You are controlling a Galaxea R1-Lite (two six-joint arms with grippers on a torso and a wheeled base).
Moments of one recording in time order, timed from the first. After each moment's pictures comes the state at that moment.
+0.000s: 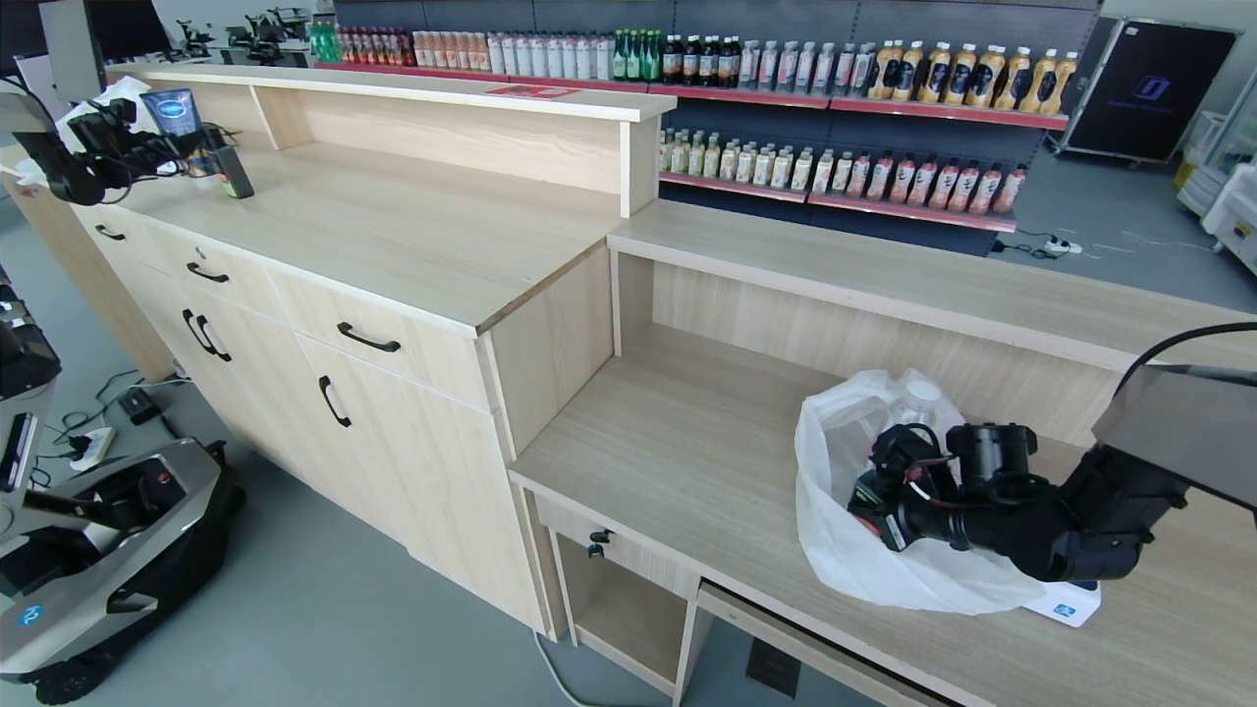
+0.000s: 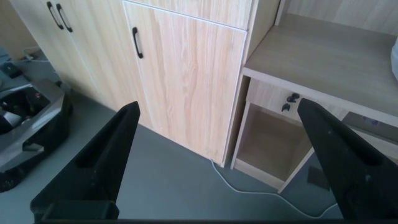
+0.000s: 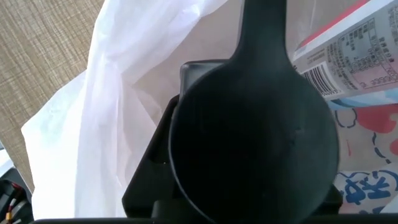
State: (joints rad) left arm 0.00 0.00 0.00 0.00 0.01 0.00; right arm 0.01 2.34 -0.87 -0.85 0.31 -0.47
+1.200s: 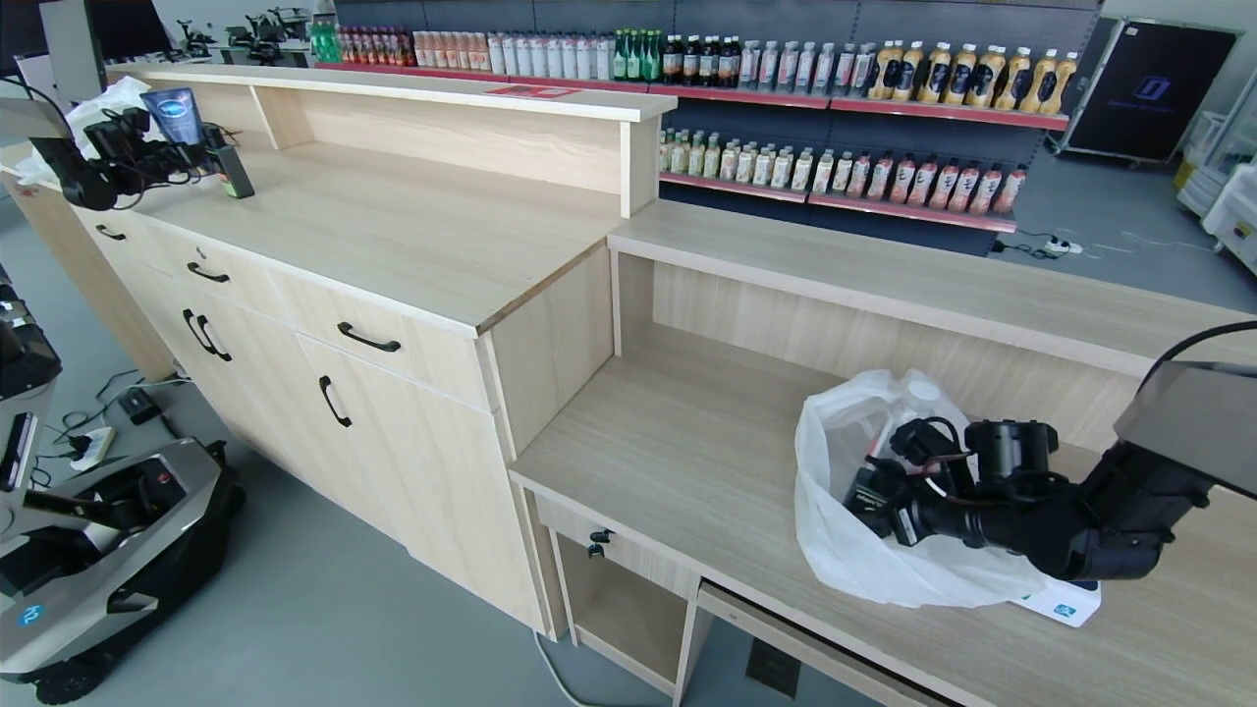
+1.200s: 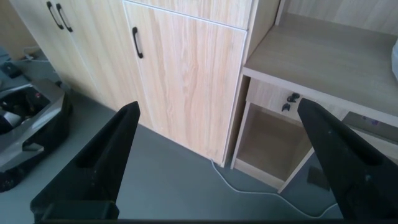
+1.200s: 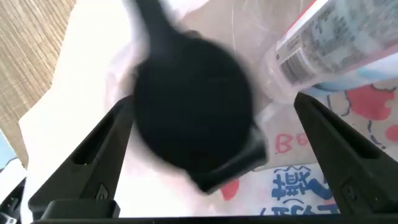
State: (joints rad) left arm 0.00 0.00 0.00 0.00 0.01 0.00; right arm -0.02 2.31 -0.85 -0.85 0.35 -0.42
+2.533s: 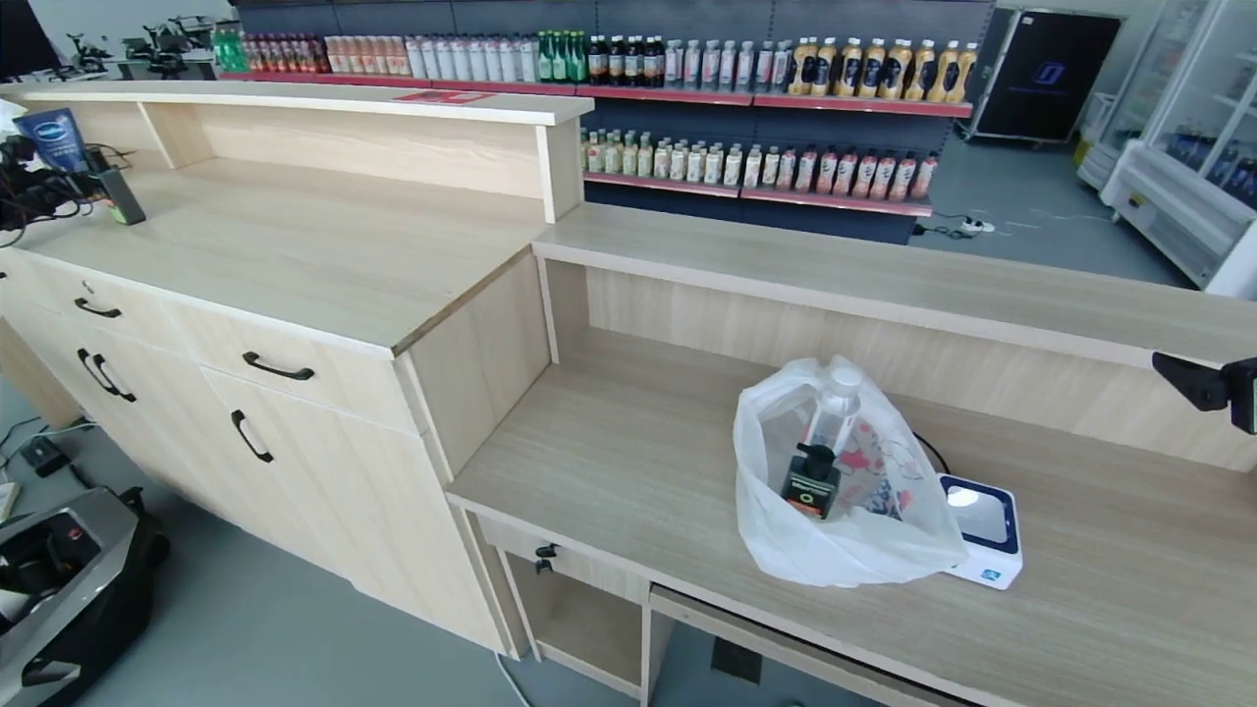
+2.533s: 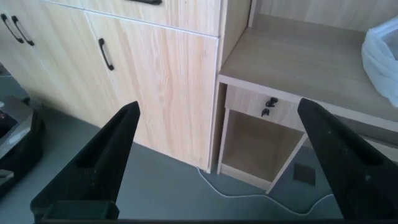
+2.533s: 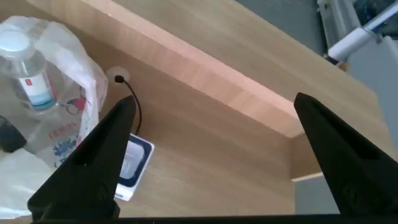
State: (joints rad) left arm 0.00 0.00 0.00 0.00 0.01 0.00; right arm -0.33 1.36 -0.70 -0.55 0.09 -0.48
